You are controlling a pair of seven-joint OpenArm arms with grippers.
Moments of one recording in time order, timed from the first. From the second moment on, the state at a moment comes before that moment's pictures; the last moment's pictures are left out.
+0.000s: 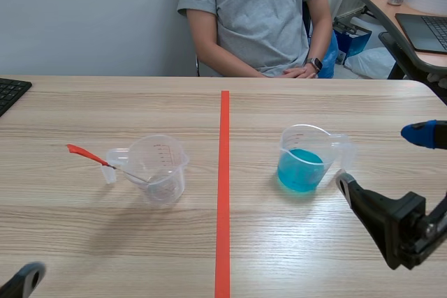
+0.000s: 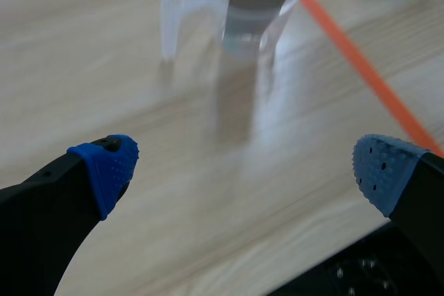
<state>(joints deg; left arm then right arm) 65.1 -32.4 -18.0 112.0 -21.3 -22.2 -9.1 -41.8 30.8 12.9 114.3 13.6 27.4 4.4</state>
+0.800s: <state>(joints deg) 55.3 -22.4 -10.0 68.1 -20.0 -22.9 -20.0 -16.6 27.3 -16.5 114.0 -3.1 27.7 4.4</state>
